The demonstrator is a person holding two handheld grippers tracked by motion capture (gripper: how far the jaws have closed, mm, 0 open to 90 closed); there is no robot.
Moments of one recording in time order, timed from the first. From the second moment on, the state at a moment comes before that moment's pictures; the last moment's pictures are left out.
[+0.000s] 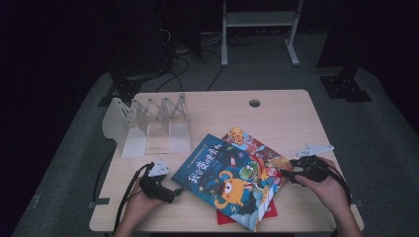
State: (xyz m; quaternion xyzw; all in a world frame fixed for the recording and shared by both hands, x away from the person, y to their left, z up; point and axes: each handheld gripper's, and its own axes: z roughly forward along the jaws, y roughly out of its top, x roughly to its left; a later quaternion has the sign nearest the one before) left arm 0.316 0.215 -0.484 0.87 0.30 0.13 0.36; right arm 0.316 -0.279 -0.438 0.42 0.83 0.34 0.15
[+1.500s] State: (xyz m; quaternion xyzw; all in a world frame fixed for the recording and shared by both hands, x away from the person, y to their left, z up) left arm 0.302 0.198 -0.450 0.87 0.24 0.05 0.42; right arm 0.357 -0.253 -0.440 0.40 0.83 0.37 0.11
